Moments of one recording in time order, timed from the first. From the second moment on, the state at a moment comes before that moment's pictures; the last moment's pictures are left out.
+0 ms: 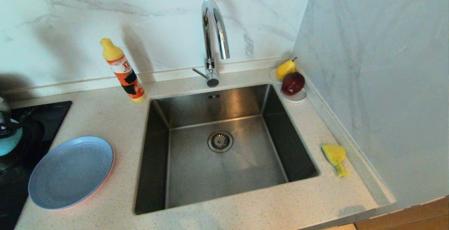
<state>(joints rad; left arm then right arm) 0.77 1.96 -1.50 0.16 -0.45 0.17 0.00 0.00 -0.01 0.02 0.02 -0.05</state>
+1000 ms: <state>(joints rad) 0.52 1.48 -1.09 0.35 -0.45 0.28 0.00 0.00 -0.01 0.02 0.02 -0.05</state>
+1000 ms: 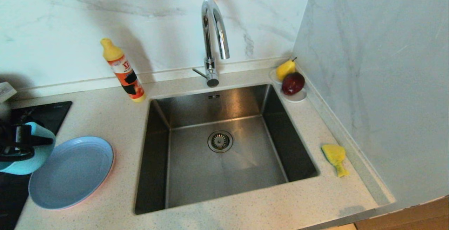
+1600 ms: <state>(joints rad) 0.45 1.48 -0.86 0.14 -0.38 0.30 0.00 0.00 -0.01 0.02 0.02 -0.05</state>
